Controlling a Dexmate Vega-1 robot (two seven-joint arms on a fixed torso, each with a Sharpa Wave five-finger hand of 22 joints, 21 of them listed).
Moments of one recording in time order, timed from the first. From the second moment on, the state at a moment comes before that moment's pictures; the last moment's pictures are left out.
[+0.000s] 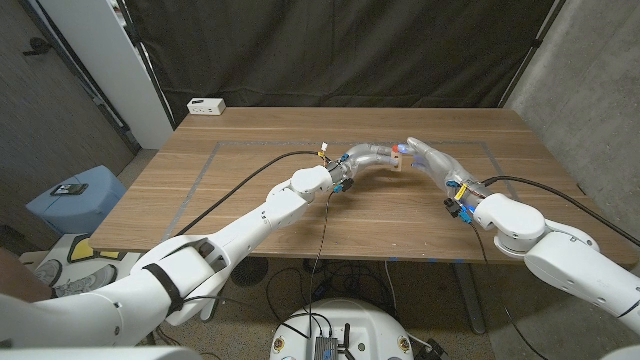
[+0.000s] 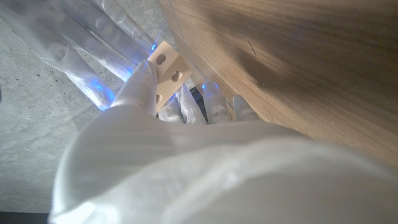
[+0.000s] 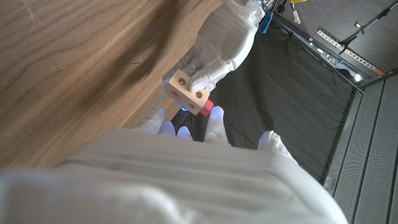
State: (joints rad) left arm 0.50 0.21 0.79 -1.07 -0.28 -0.21 -0.20; left_hand 0.87 0.11 0.37 -0.24 0.25 0.84 -0.13 0.19 0.19 0.84 -0.17 0.24 0.48 0.52 -0.05 0.23 0.21 0.16 0.12 0.21 0.18; right arm -1.32 -0.95 -0.17 -2.12 0.55 -0.08 -0.18; right_hand 0.16 0.10 0.24 -0.04 0.20 0.35 -0.09 0.18 0.18 -0.17 0.06 0.19 0.18 -0.17 0.14 0.20 0.20 -0.02 0.09 0.18 0.17
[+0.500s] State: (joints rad) left arm 0.50 0.22 0.79 -1.09 -0.27 -0.21 -0.20; left_hand 0.87 0.11 0.37 -0.24 0.26 0.84 -0.13 0.19 0.19 0.84 -0.17 0.24 0.48 0.52 -0.05 0.23 0.21 0.16 0.12 0.21 0.18; right arm -1.31 -0.94 -0.16 -2.09 0.55 -0.07 -0.16; right_hand 0.16 0.10 0.24 -0.04 0.20 0.34 -0.09 0.18 0.18 -0.17 0.06 0.19 0.18 -0.17 0.14 0.20 0.20 -0.02 0.09 0.18 0.17
